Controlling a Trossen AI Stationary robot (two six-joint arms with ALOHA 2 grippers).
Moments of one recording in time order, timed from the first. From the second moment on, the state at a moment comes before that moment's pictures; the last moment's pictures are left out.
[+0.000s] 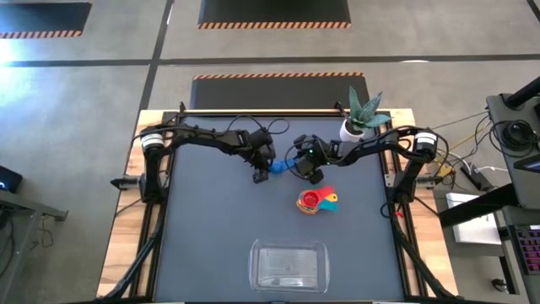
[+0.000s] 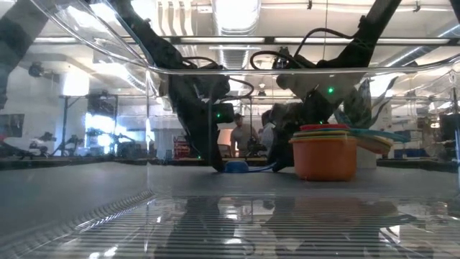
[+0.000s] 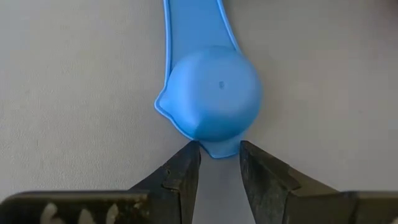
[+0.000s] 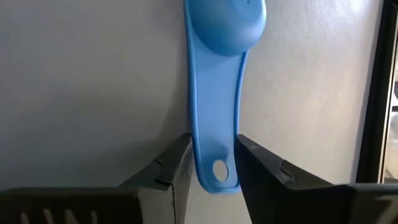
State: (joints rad) left arm 0.36 1.98 1.15 -0.25 0.23 0.13; right arm -0.36 1.77 0.77 0.17 0.01 -1.00
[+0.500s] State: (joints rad) left arm 0.36 1.97 1.15 -0.25 0.25 0.14; right arm -0.36 1.79 0.77 0.16 0.02 -0.98
